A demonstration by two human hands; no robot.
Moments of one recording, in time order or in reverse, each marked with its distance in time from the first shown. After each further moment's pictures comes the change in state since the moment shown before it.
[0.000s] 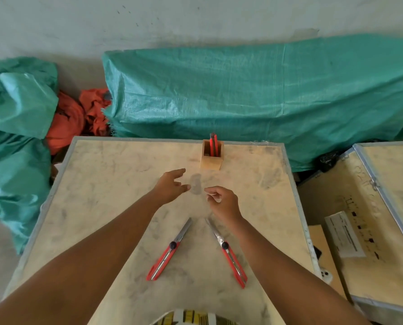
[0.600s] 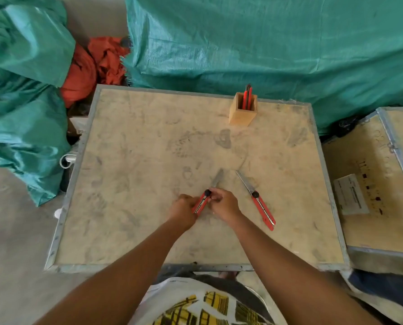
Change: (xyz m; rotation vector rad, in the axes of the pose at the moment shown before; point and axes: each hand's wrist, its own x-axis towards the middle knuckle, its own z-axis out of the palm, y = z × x) left_hand -0.152 -0.175 0.050 0.189 -0.052 -0.072; right_hand -0.133 0.016 0.126 -0.101 -0.170 0.413
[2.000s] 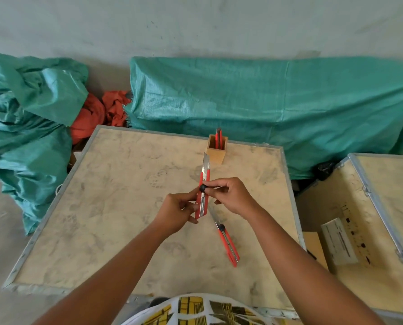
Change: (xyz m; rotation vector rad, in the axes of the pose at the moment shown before) left_hand -0.045 0.169 -0.022 -0.558 0.165 0.239; right_hand -0.023 -0.075 -0.196 0.076 -0.161 -0.520
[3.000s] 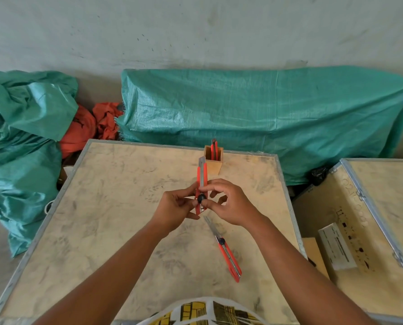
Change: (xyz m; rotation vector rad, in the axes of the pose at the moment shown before) left_hand 0.032 0.032 -0.016 -0.113 -0.033 0.036; right_hand 0.005 -0.022 -0.006 -0.237 0.026 -0.217
